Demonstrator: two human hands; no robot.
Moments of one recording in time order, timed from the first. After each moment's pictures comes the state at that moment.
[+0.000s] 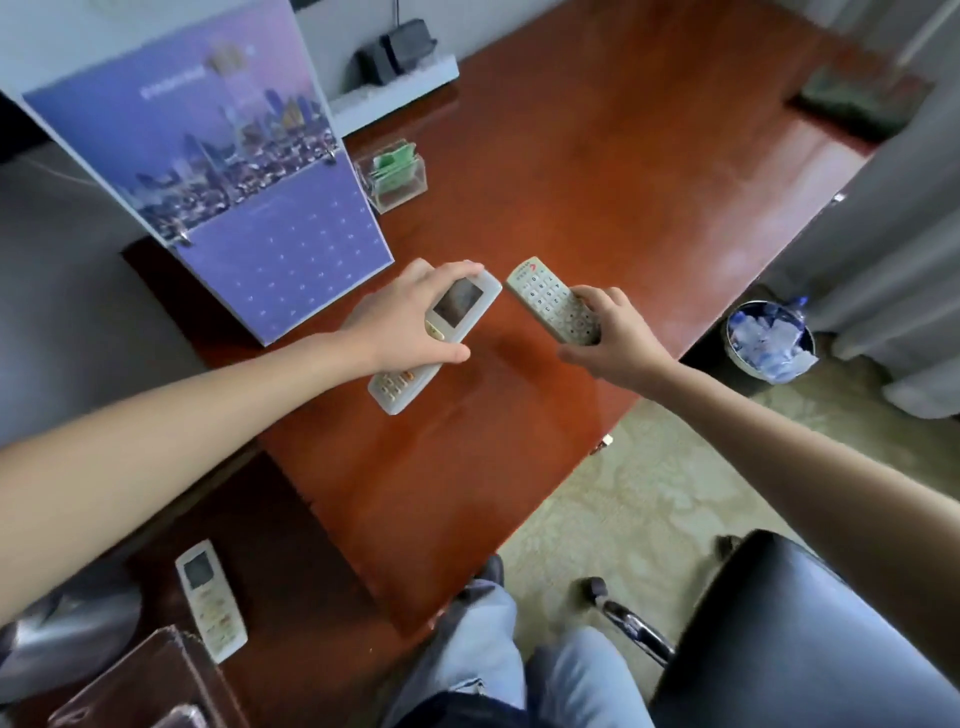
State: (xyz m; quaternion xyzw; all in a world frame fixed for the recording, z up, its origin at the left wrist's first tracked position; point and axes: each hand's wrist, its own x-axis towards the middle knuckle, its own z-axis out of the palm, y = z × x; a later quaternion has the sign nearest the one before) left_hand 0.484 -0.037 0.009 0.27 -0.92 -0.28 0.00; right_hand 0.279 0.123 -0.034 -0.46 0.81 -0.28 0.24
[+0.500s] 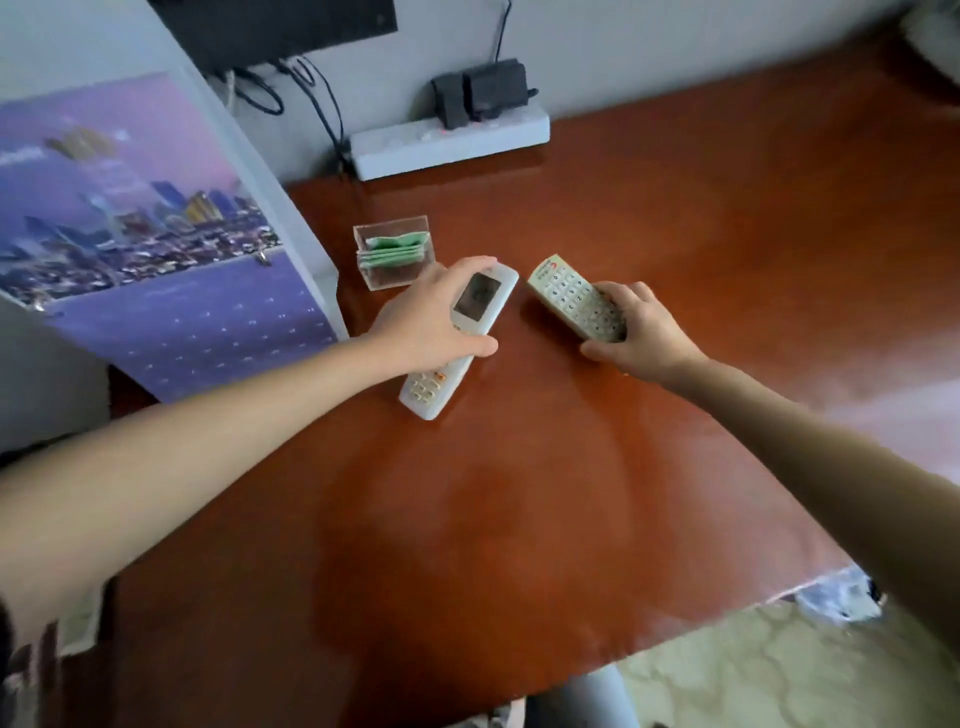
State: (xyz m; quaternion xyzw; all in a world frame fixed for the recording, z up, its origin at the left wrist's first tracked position) left_hand 0.320 -0.150 -0.029 0.51 -0.79 -0.34 0.06; right_hand 0.072 -0.093 -0.060 -0.63 0.71 -0.15 0.29
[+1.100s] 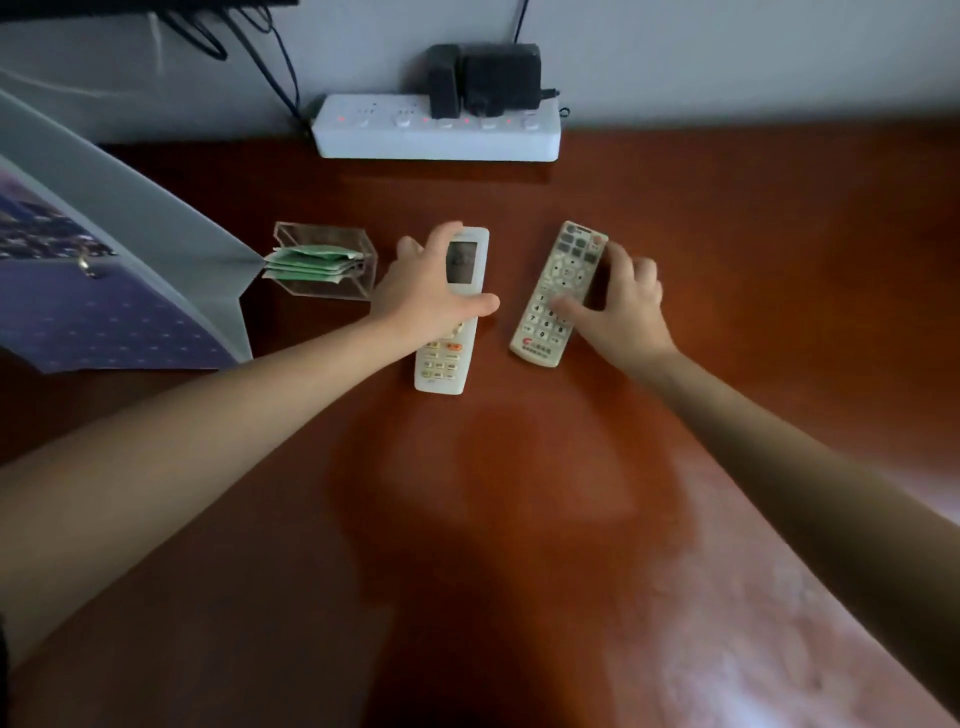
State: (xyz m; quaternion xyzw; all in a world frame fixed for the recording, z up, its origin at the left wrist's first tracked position) left_hand 0.221 -0.220 -0.059 0.72 -0.61 -0.32 0.08; right_hand 0.019 -0.211 -0.070 -0.60 0.70 -0.16 0.35
